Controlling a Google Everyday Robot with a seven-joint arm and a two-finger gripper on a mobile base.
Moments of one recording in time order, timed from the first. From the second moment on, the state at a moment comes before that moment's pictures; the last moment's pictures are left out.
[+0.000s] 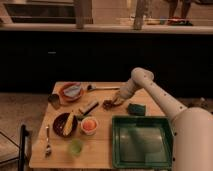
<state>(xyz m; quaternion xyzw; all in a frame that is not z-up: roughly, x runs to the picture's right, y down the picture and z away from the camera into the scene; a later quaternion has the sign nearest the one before) 0.087 0.082 0.912 -0.28 -0.31 -0.06 0.91</state>
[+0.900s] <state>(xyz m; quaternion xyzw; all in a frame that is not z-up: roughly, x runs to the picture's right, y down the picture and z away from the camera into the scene) 0.090 0.033 0.855 -0.23 -0.31 -0.09 0.92</state>
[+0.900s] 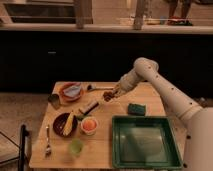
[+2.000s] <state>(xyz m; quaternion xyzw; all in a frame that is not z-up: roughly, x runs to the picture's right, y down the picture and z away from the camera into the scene) 0.164 0.066 0.773 -0.23 -0.31 -0.08 0.92</state>
